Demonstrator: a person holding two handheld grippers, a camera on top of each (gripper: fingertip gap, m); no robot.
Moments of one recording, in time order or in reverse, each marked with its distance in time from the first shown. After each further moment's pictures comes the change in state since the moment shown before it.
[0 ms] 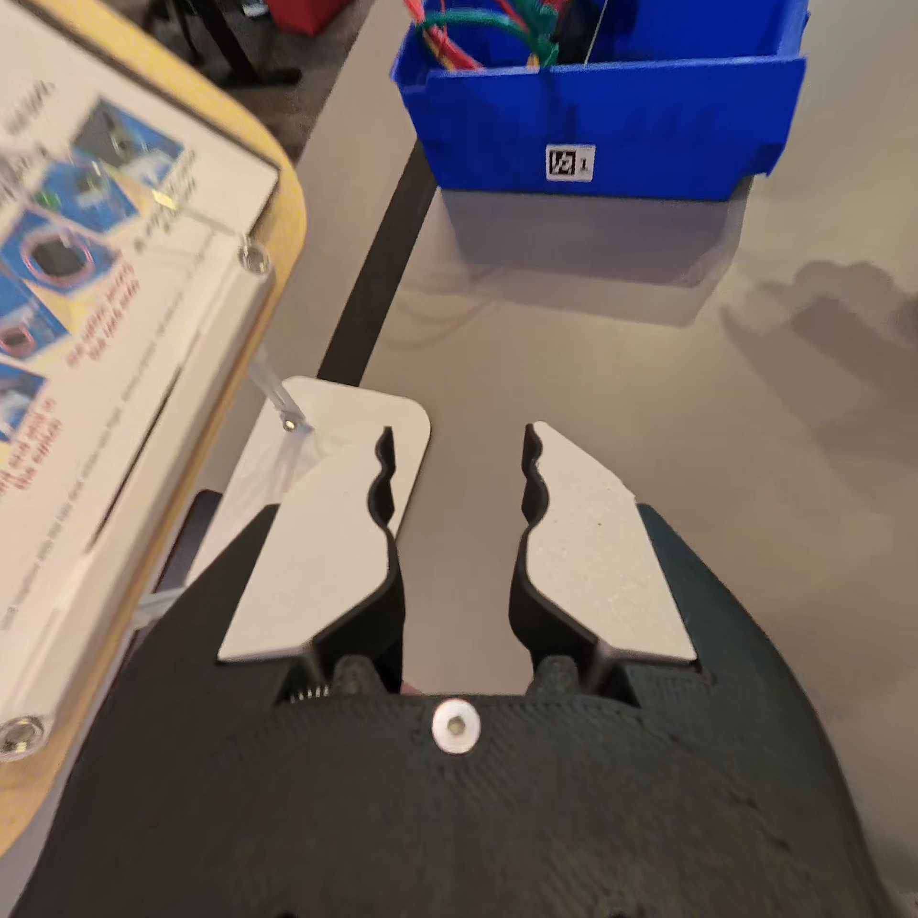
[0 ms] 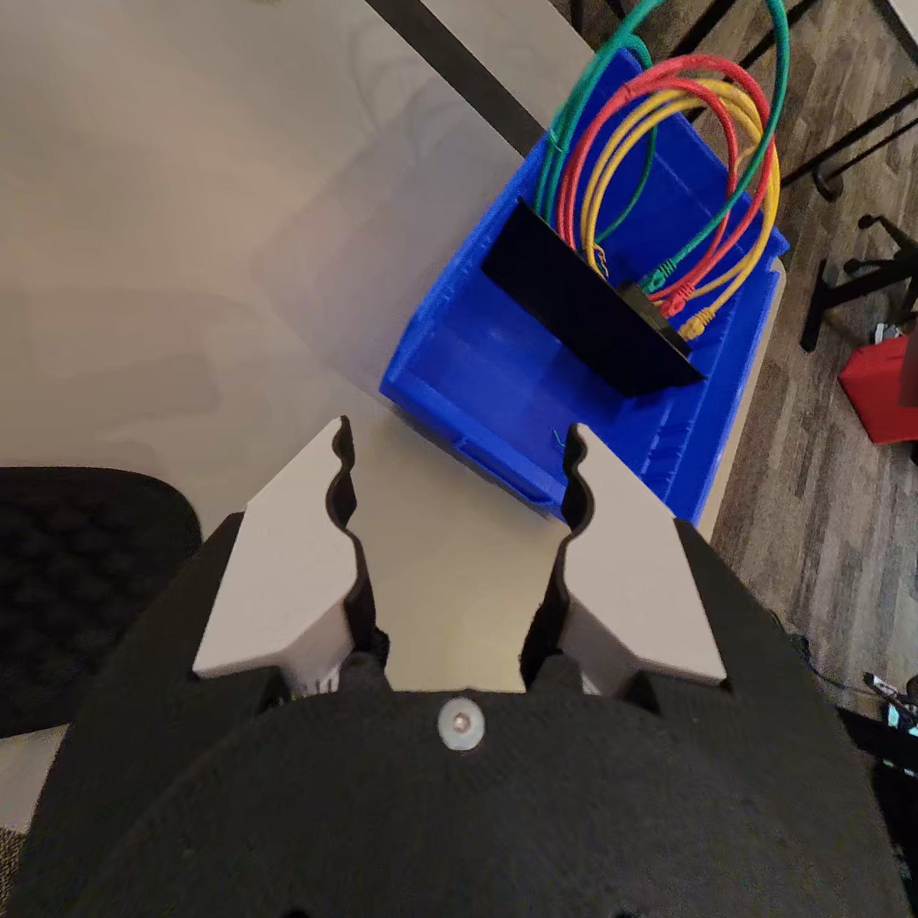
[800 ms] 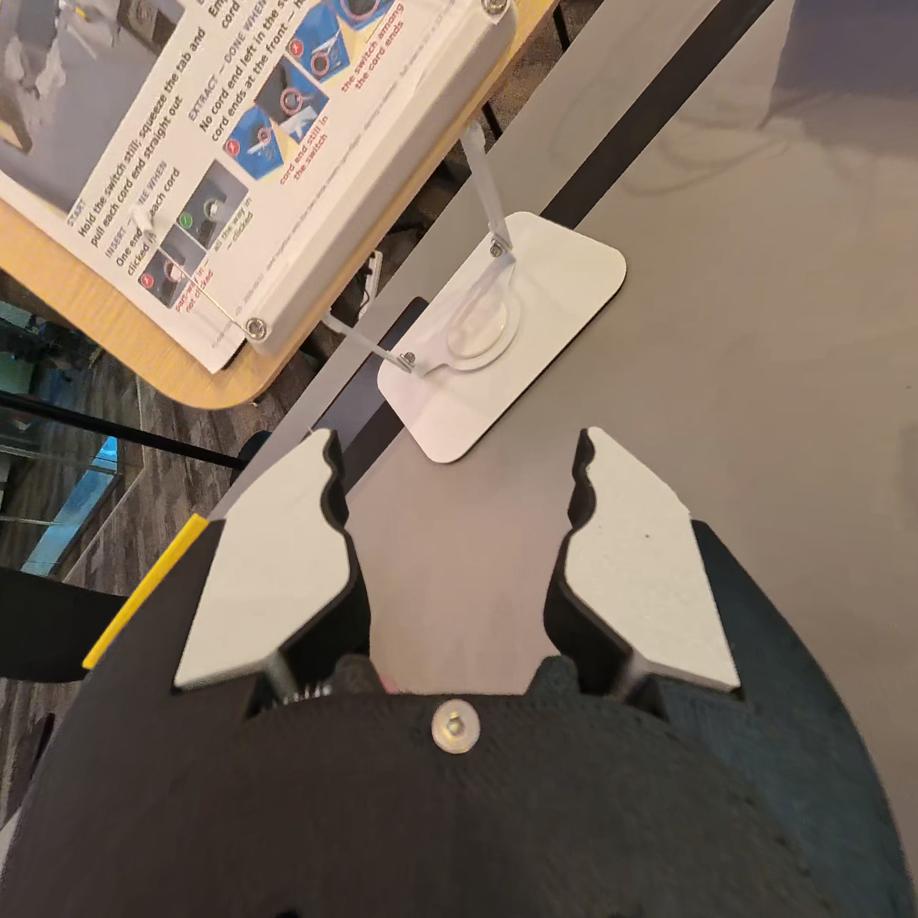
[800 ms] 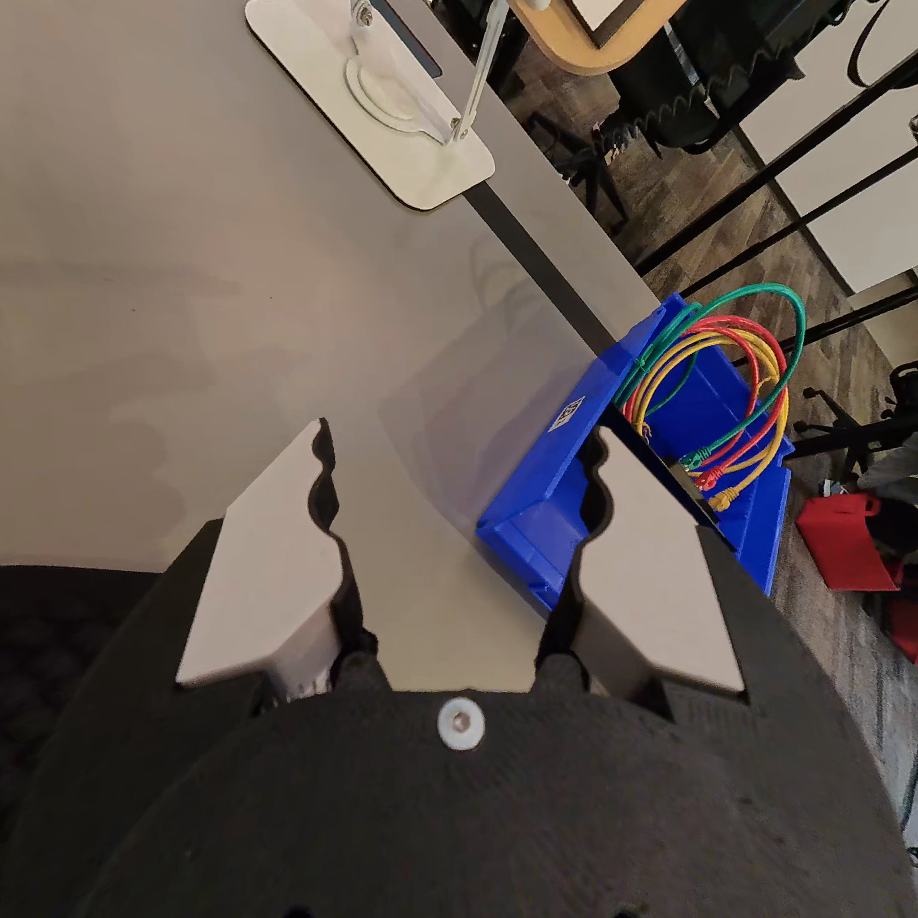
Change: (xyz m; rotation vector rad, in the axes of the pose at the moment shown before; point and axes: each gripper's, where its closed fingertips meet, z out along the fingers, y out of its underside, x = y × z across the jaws) left arm -0.006 0.071 -0.073 -0.182 -0.658 -0.080; right arm -0.082 -0.079 0.002 0.212 -0.020 -0.165
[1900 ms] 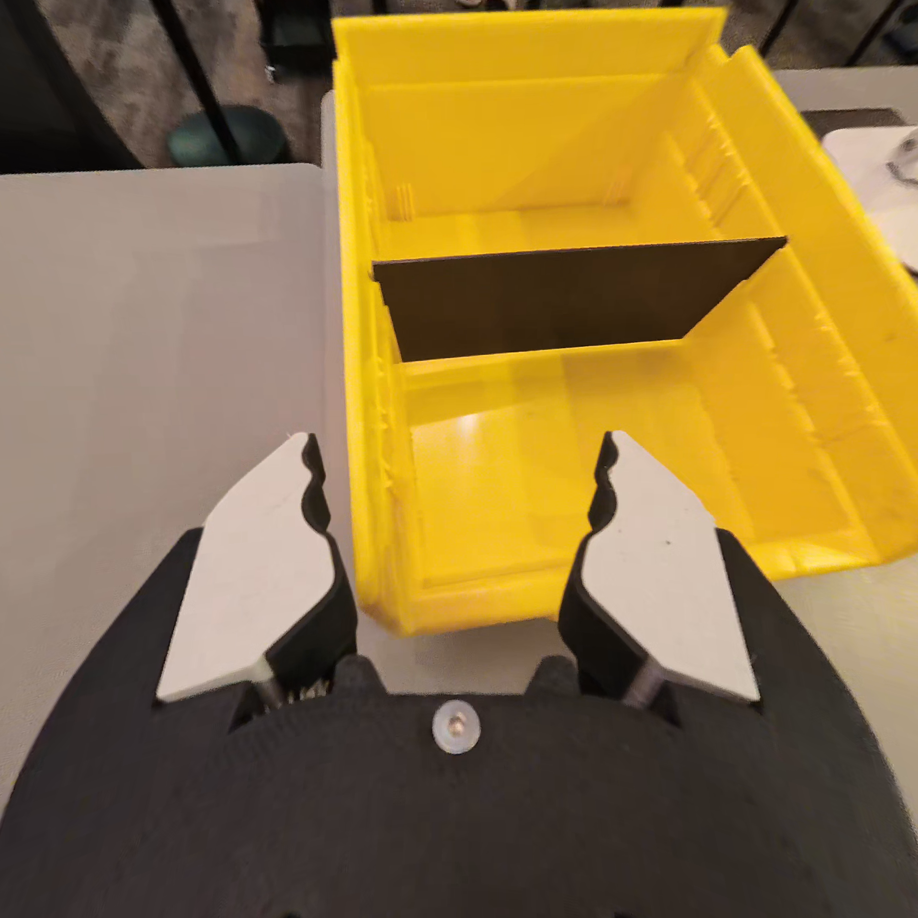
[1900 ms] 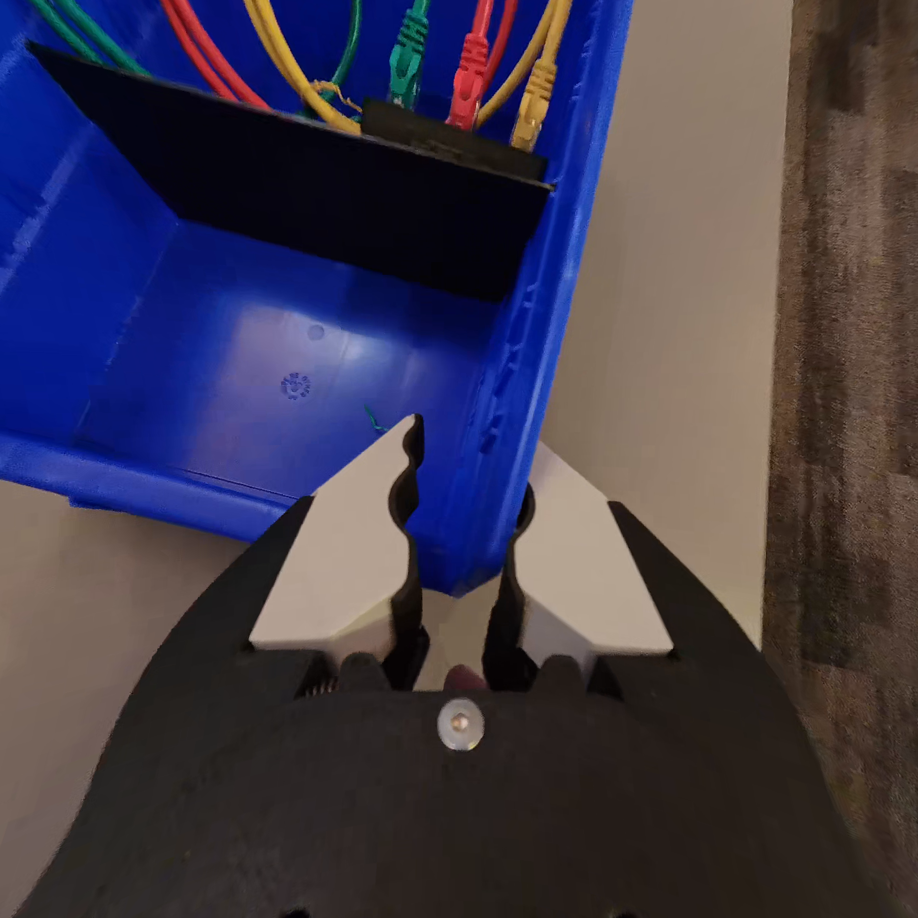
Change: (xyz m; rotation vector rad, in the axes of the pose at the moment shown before) left arm -0.220 0.343 -0.077 -0.142 -0.075 -0.794; right arm 0.181 0.227 0.066 -0.194 0.029 0.603
